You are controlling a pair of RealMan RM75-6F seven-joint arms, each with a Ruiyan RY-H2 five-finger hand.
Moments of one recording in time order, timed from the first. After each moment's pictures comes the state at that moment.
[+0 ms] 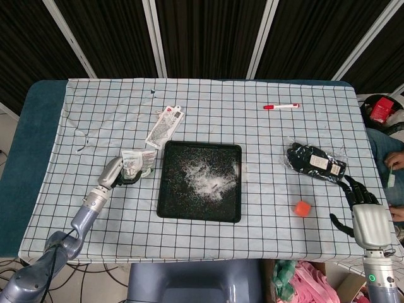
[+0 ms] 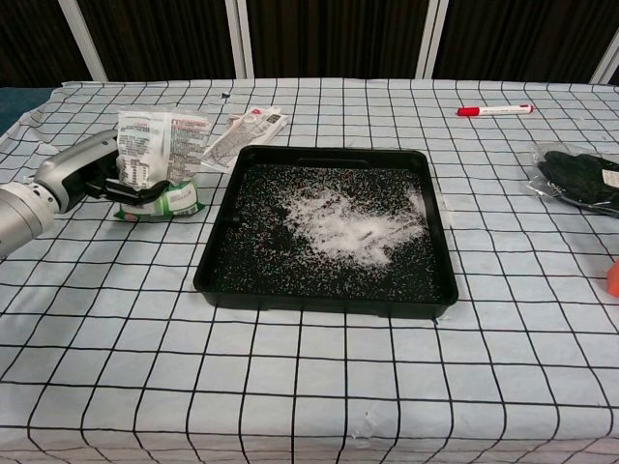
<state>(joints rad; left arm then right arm) -0.68 -1.98 -0.03 -0.36 1.55 1.12 -1.15 0.10 -1.30 0.10 -1.44 -1.53 1.58 -0.06</state>
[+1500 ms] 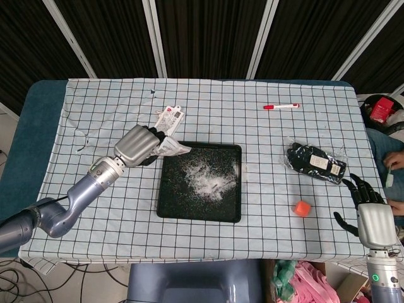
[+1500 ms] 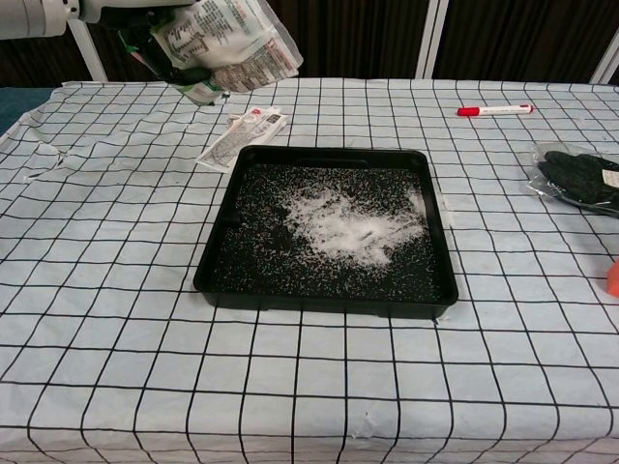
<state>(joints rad) -0.98 -1.27 -0.18 -1.48 1.32 0.81 0.20 0.09 -1.29 0.11 -1.44 -1.52 1.58 -0.05</state>
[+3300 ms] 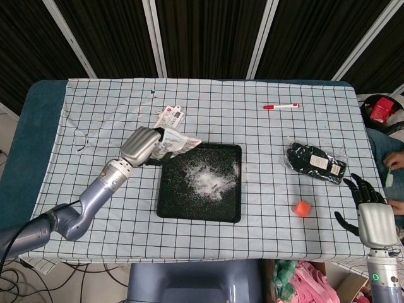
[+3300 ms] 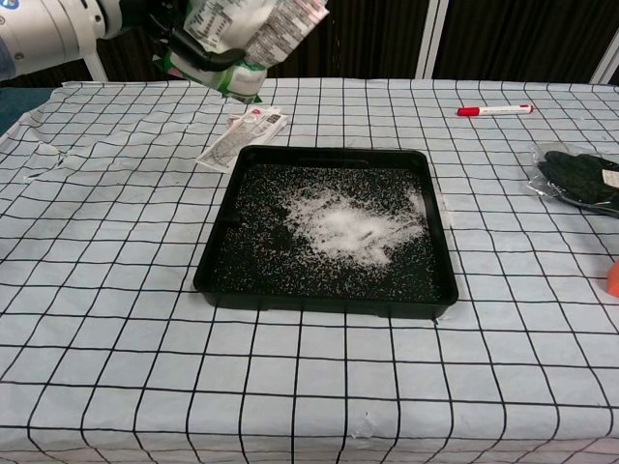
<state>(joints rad) -0.93 -1.43 -0.19 -1.36 1.35 0.99 -0.29 0.09 -1.30 0.12 -1.43 -1.51 1.58 -0.05</state>
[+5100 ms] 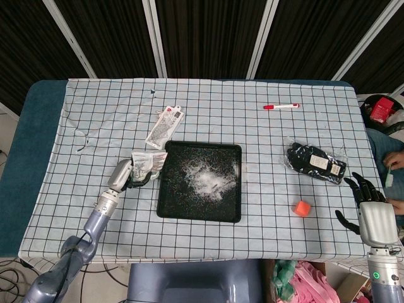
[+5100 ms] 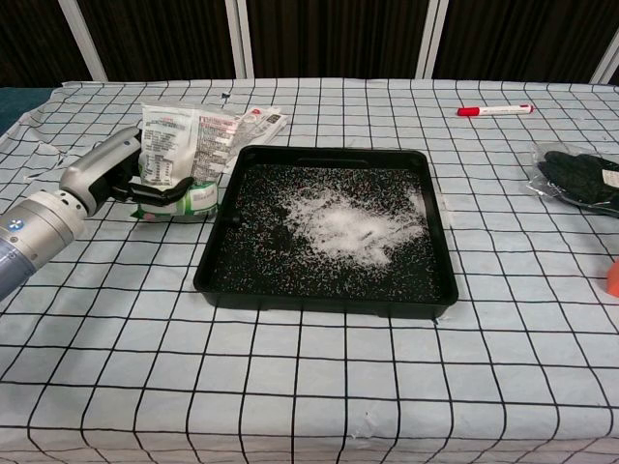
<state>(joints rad) -0.70 -2.15 -0.05 -0.20 1.53 1.20 -1.12 0.10 -1.30 0.13 -1.41 -1.50 1.58 -0.03</state>
